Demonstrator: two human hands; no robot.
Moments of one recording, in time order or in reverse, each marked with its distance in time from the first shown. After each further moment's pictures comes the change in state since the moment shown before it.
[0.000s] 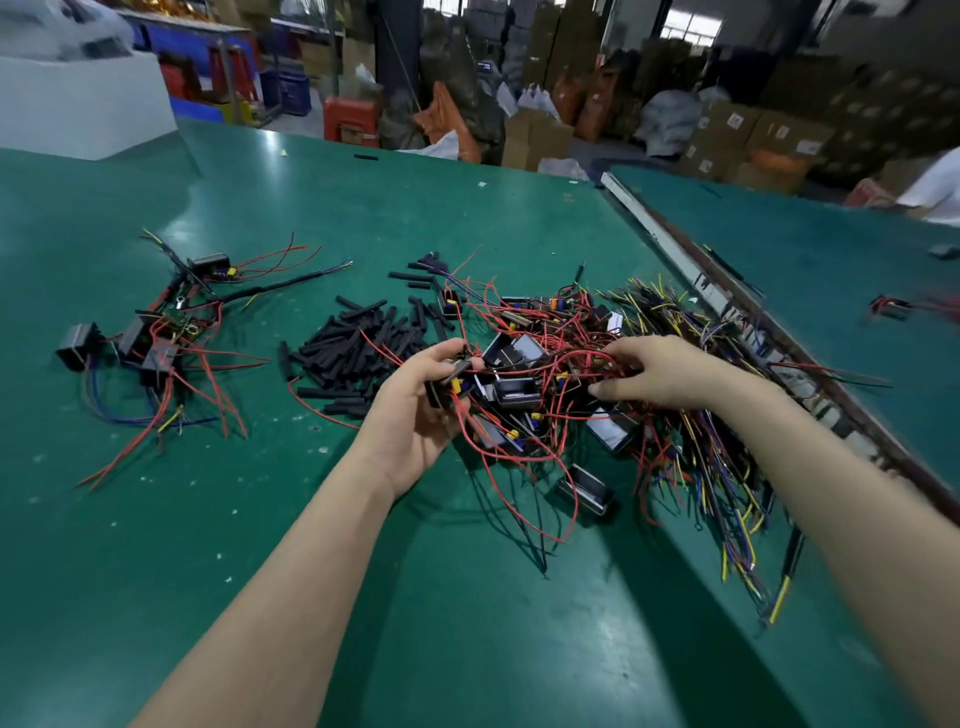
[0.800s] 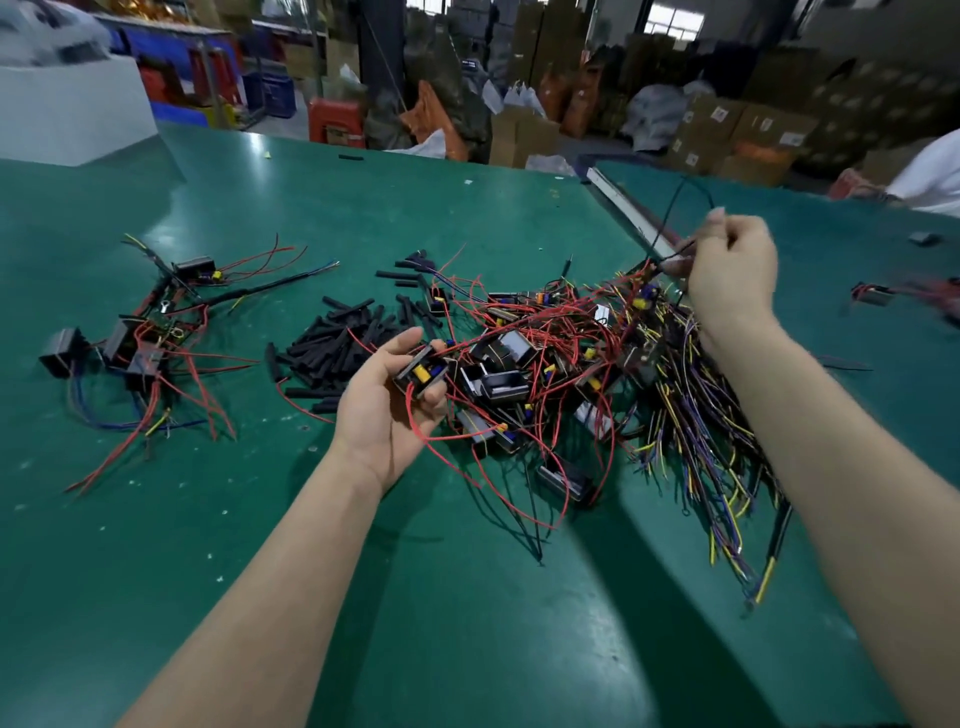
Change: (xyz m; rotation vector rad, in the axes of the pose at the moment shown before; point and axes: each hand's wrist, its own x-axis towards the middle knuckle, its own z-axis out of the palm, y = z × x) left_hand -0.001 0.002 -0.001 -0.193 0.022 0.057; right_hand 0.001 -0.001 -0.037 0.972 1.003 0.094
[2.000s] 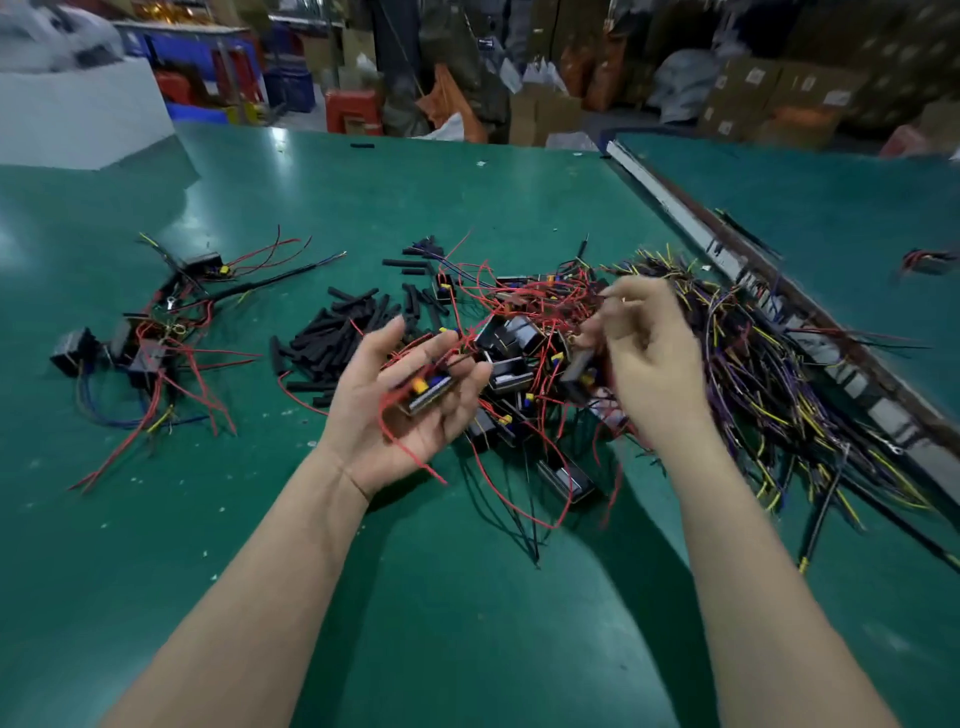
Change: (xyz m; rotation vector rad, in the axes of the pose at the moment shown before) left_hand -0.011 0.007 0.000 -0.059 -0.238 -0.333; right_hand -0.092 0.039 0.014 0.168 -0.352 -0.293
